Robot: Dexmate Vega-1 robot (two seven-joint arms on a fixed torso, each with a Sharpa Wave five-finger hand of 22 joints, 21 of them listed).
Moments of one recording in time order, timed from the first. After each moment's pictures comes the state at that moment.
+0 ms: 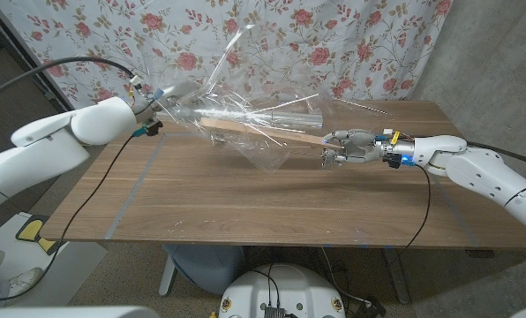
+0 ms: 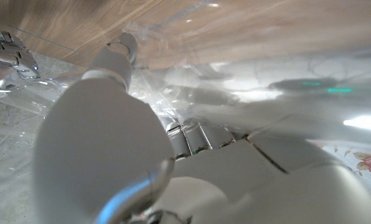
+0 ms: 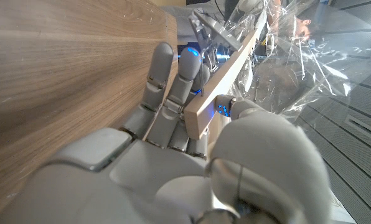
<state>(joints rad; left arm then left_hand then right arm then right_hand) 1.05 1.24 0.08 -2.03 -0.03 -0.03 -0.10 1.14 -0.12 0.43 -0.17 0.45 0.67 -0.13 0.79 0.56 0.71 -0.19 0.79 0.88 1.07 -0.23 0.25 0.70 0.61 -0.15 1.13 0.17 -0.84 -0.96 -0.37 -1.71 1.00 -0.23 0.86 0.89 0.15 0.51 0.04 0.89 0.75 0.06 0.19 0.60 0.88 -0.04 0.85 1.19 1.12 -0.20 0.75 1.20 0.71 -0.07 1.51 0.17</state>
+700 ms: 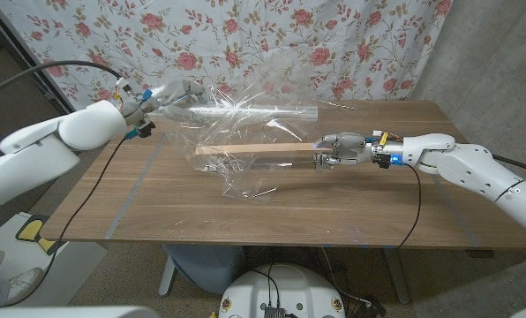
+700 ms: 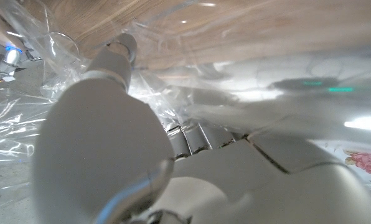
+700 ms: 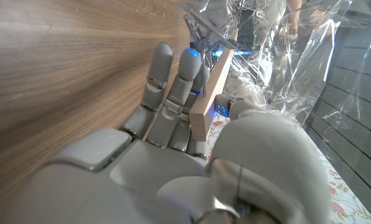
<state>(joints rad) 1.12 1.20 0.01 -1.99 -0.04 -0.09 -0.09 1.14 -0.12 0.43 -0.17 0.45 0.67 -0.13 0.79 0.56 0.72 -0.18 0.79 0.88 1.08 -0.23 0.24 0.70 0.61 -0.15 1.13 0.17 -0.80 -0.95 -0.42 -1.73 0.97 -0.28 0.80 0.89 0.15 0.51 0.04 0.89 0.75 0.06 0.19 0.60 0.88 -0.05 0.86 1.19 1.11 -0.20 0.77 1.20 0.71 -0.07 1.52 0.17</state>
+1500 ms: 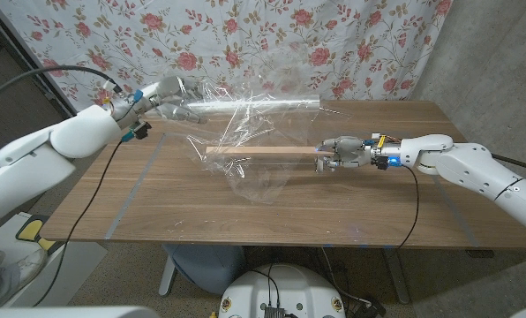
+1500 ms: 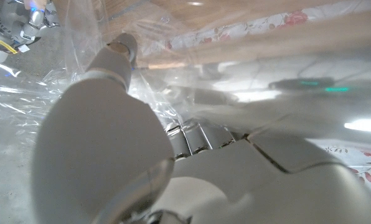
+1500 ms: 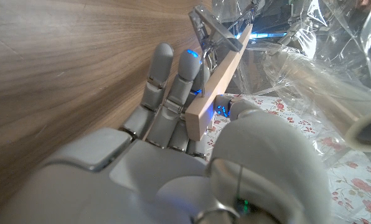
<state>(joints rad) 1.21 1.10 -0.11 -1.98 0.00 -0.21 -0.06 1.14 -0.12 0.44 -0.18 0.45 0.67 -0.13 0.79 0.56 0.72 -0.18 0.79 0.88 1.08 -0.23 0.24 0.71 0.60 -0.15 1.14 0.17 -0.78 -0.96 -0.45 -1.73 0.92 -0.32 0.69 0.89 0.15 0.51 0.04 0.89 0.75 0.06 0.19 0.60 0.88 -0.05 0.87 1.19 1.10 -0.20 0.78 1.20 0.71 -0.07 1.52 0.17</state>
